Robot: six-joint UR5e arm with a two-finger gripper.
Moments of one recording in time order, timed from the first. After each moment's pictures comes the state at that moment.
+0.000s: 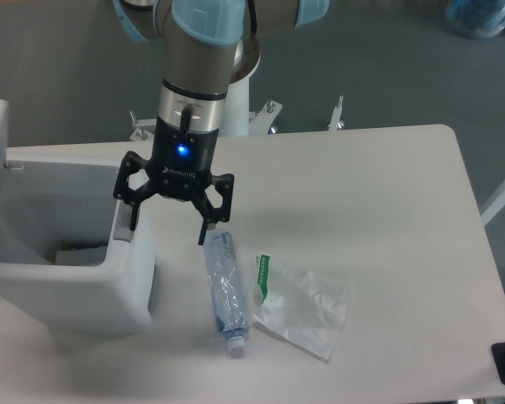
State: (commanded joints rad) arm 2.32 -1.67 -1.65 -0.89 1.17 0.33
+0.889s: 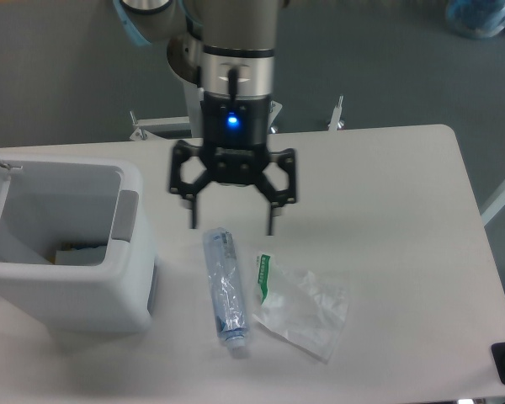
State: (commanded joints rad) arm 2.49 -1.70 -1.54 -0.90 1.36 0.66
